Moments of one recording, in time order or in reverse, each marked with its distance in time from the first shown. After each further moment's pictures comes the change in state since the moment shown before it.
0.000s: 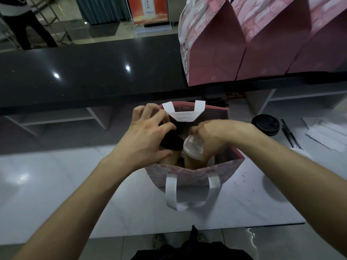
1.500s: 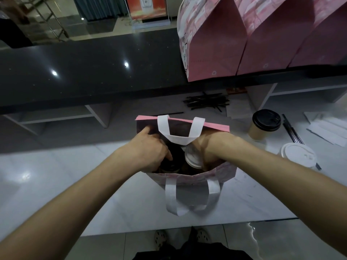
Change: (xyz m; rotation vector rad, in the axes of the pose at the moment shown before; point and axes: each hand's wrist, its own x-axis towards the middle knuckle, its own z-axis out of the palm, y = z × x) left_hand 0.003 0.005 0.021 0.203 -0.529 0.166; right_hand -0.005 -0.028 0.026 0.023 -0.073 0.071
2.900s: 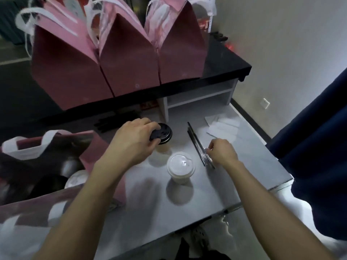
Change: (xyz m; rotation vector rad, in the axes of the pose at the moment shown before) left_hand 0.203 0.181 -0.132 -0.342 0.510 -0.125; right_hand -0.072 0.353 0.199 0.690 0.493 0.680
